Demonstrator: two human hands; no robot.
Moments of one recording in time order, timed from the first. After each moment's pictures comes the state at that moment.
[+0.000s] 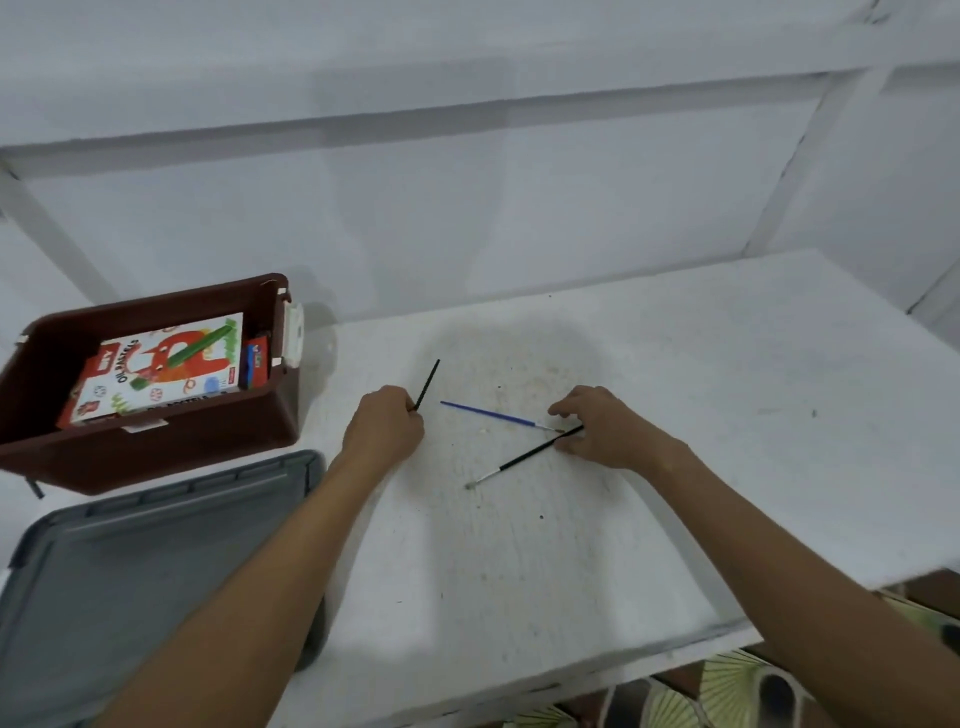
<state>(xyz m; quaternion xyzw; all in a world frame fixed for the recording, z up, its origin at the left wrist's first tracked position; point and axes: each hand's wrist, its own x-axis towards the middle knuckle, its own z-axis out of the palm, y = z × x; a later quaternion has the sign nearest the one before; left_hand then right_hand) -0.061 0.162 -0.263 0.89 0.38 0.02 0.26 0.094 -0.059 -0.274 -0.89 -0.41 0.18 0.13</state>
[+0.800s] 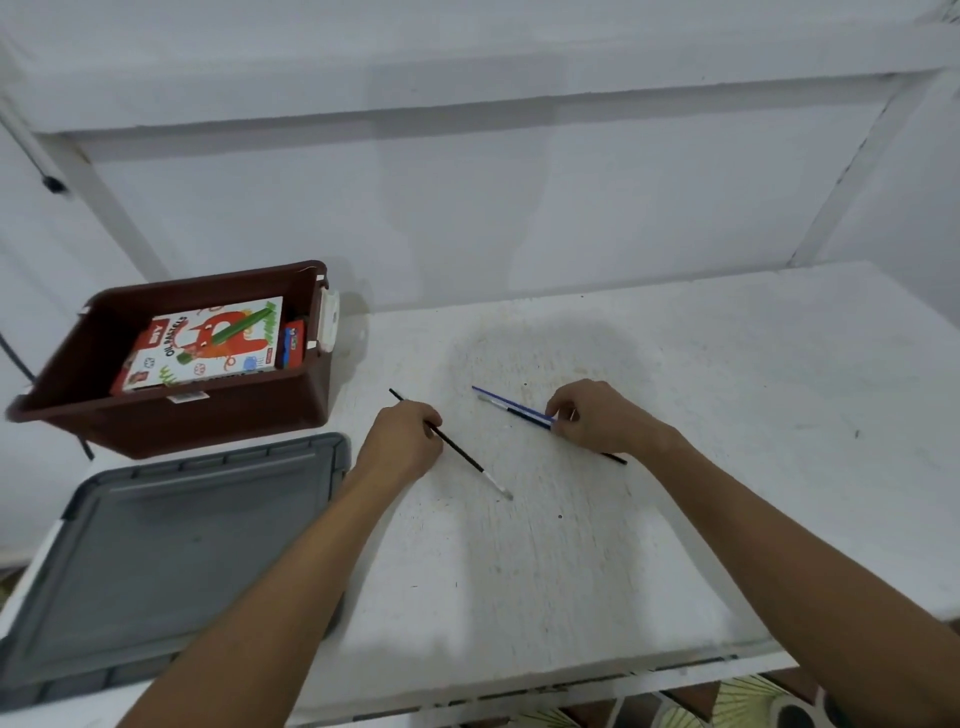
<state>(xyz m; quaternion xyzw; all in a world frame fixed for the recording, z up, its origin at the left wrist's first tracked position) -0.091 0.151 -0.271 0.89 0.36 0.03 0.27 0.089 -0.025 -0.262 -0.86 -0.45 0.20 0.16</state>
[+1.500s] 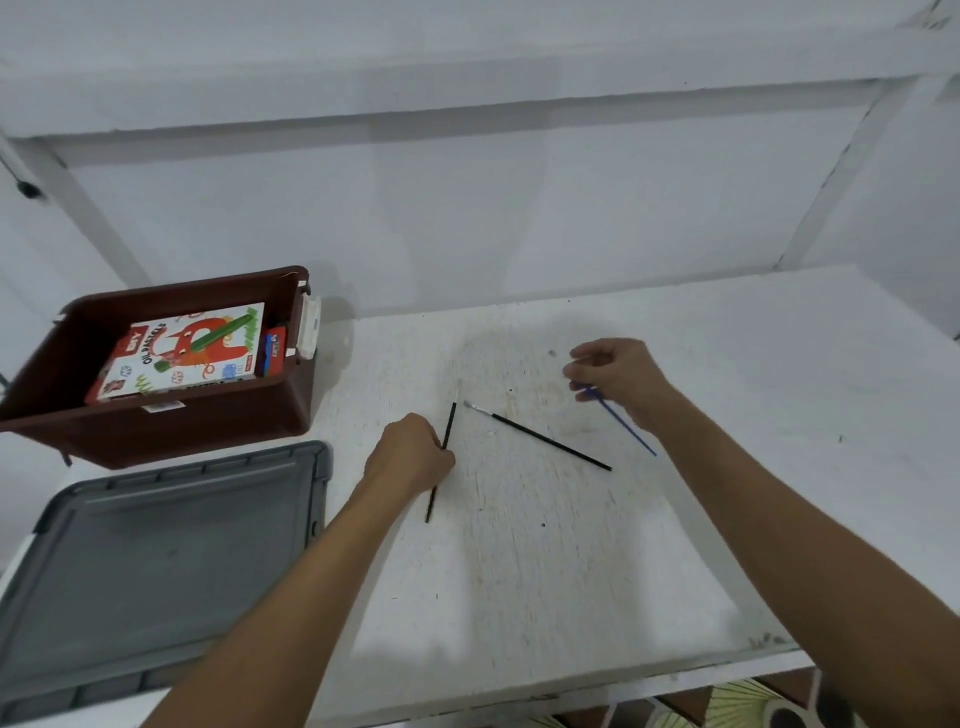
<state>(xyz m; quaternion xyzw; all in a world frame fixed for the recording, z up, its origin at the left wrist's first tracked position) -0.071 0.127 -0.273 0.85 0.42 -0.04 0.31 0.131 -0.038 -0.245 -0.76 -0.19 0.26 0.56</state>
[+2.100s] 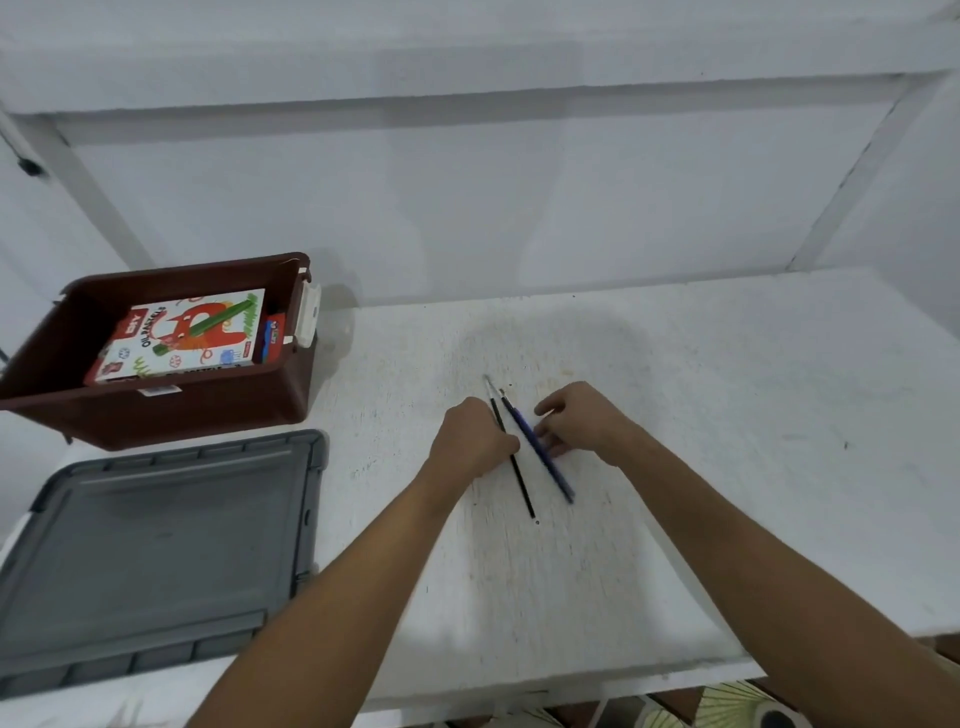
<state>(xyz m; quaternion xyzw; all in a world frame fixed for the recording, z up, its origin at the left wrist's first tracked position) -0.022 0.083 -0.273 0.83 0.38 -0.01 0.42 0.087 -0.018 -0.264 -0.84 -0.20 0.35 0.35</state>
